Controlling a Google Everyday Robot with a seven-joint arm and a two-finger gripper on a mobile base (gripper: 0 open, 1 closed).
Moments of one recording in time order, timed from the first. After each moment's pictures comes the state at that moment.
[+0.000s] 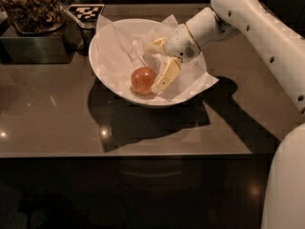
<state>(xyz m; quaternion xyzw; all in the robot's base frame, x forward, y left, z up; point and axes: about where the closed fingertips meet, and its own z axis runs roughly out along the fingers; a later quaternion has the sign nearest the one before) 0.616 -0.004 0.876 -0.68 0.59 0.31 0.32</state>
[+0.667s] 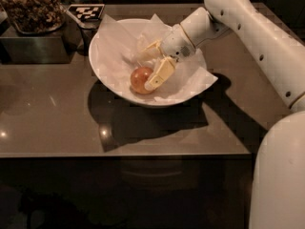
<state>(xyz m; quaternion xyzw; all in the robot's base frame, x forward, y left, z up) 0.620 0.004 0.871 -0.68 0.58 0.33 0.30</state>
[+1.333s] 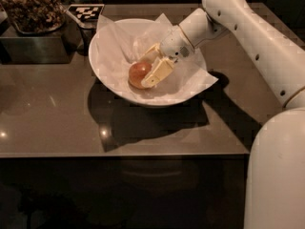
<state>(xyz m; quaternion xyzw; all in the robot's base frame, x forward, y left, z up) 0.622 0.008 0.864 -0.68 0.58 0.33 0.28</state>
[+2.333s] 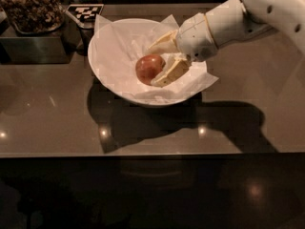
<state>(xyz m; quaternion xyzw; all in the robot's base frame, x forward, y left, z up) 0.566 -0.016 0.936 -0.70 0.54 0.24 0.41</state>
